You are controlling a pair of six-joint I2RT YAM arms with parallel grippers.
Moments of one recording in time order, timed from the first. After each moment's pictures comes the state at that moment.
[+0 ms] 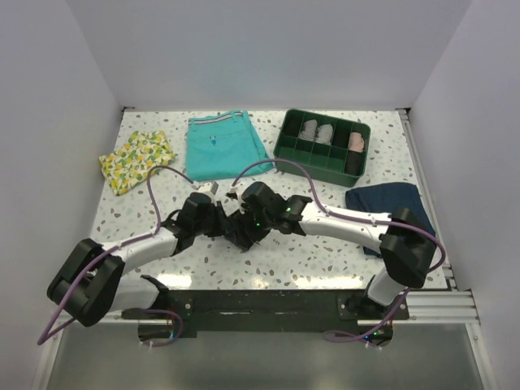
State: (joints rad) left arm -0.54 1.27 0.43 0.10 0.07 -0.66; right arm 1.01 1.64 1.14 -0.39 -0.12 0.33
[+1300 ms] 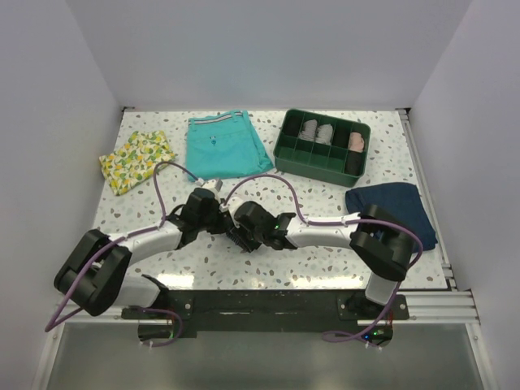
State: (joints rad) left arm -0.54 1.34 0.49 0.09 0.11 -0.65; right arm 1.10 1.77 1.02 -0.13 0.11 0.18
